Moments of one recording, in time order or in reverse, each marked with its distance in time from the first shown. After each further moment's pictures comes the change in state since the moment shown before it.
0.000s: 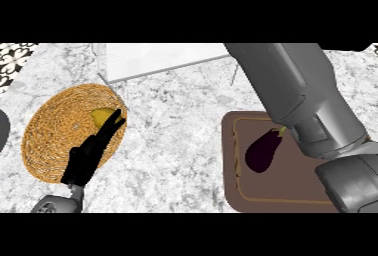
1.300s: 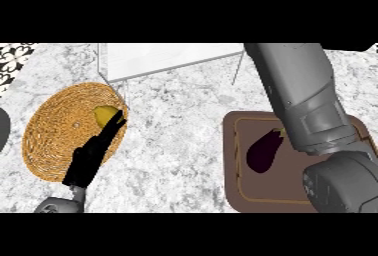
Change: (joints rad) left arm 0.010 -0.013 -0.007 -0.023 -0.022 0.005 0.030; right arm -0.009 0.053 -0.547 0.102 -0.481 -0.453 -0.394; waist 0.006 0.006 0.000
